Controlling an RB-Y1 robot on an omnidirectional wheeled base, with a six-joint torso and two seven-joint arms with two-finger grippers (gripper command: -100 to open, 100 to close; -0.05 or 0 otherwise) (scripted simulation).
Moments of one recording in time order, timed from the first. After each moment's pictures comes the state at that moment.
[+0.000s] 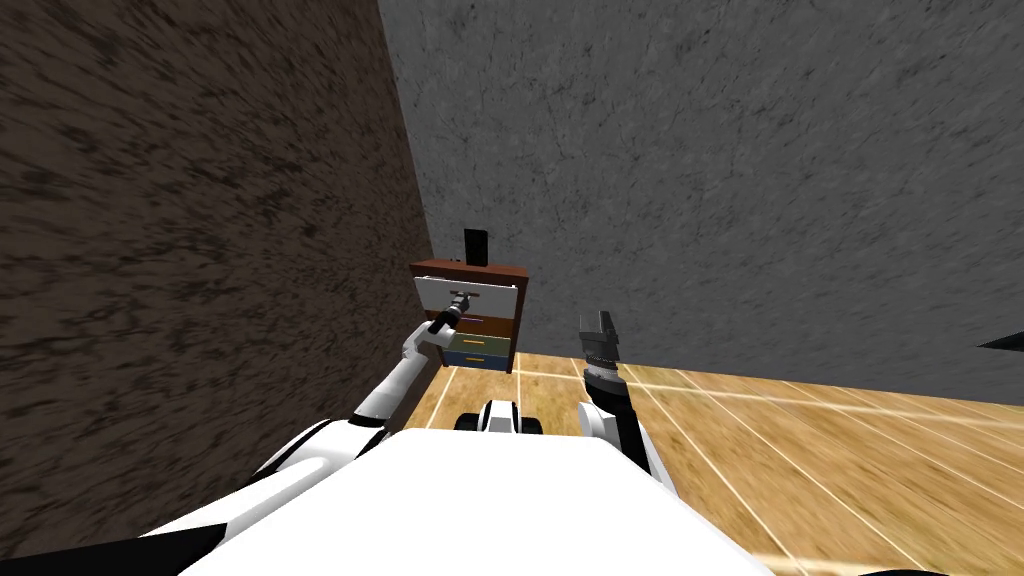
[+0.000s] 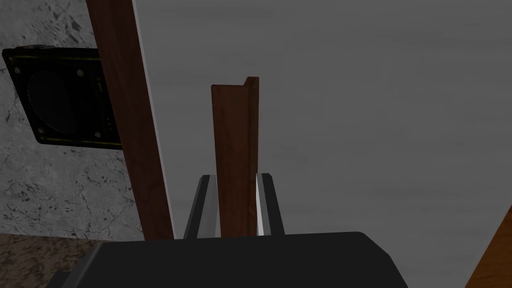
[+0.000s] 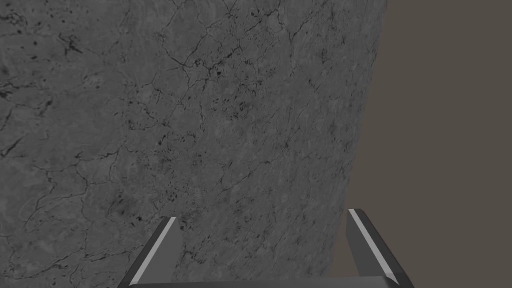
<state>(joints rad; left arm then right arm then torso) -0.28 0.34 -0.05 -1.52 0.01 0.10 0.34 0.48 -0.05 -0.02 -2.22 0.01 -0.52 -0.05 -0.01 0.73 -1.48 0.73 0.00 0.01</state>
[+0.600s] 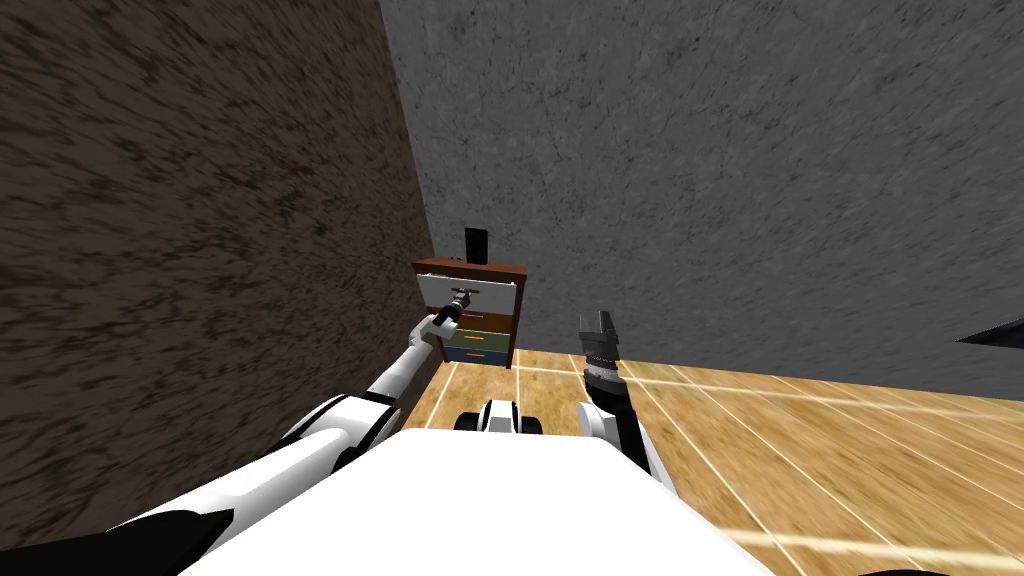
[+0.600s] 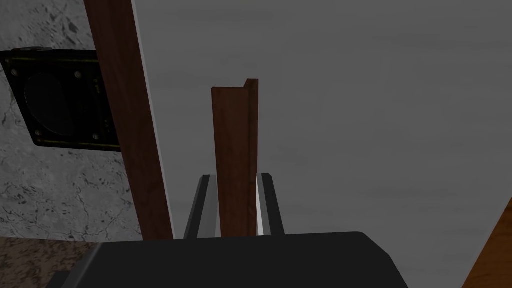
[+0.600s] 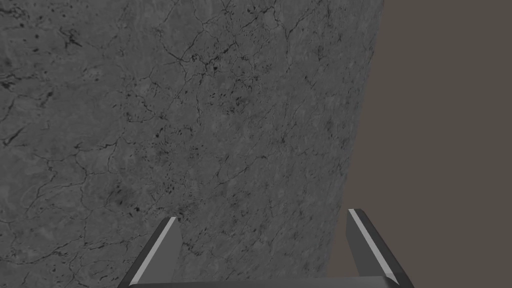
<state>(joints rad) -0.41 0.37 -0.06 -1.35 0.02 0.05 0.37 0.48 -0.05 -0.02 -2.22 0.01 -0.52 -0.05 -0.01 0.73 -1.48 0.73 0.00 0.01</state>
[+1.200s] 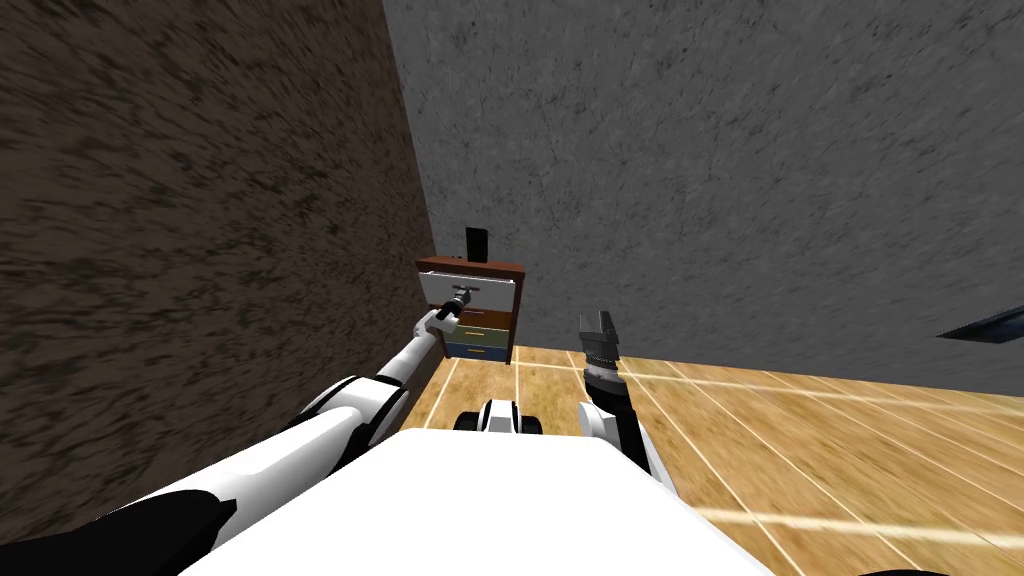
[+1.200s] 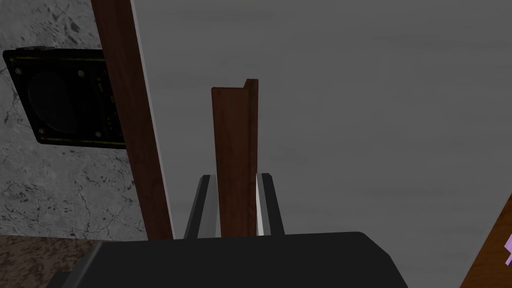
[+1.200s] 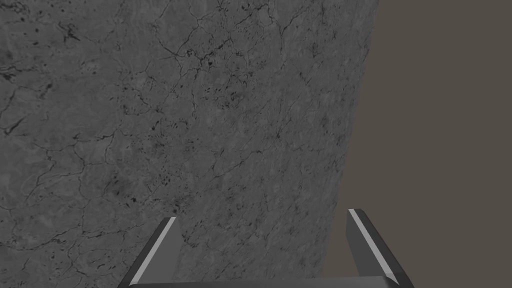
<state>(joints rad) -0.52 0.39 -0.07 -1.18 0.02 -0.01 0.39 0.48 -0.05 -0.02 -2.22 0.01 -0.52 -0.05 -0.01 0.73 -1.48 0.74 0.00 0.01</state>
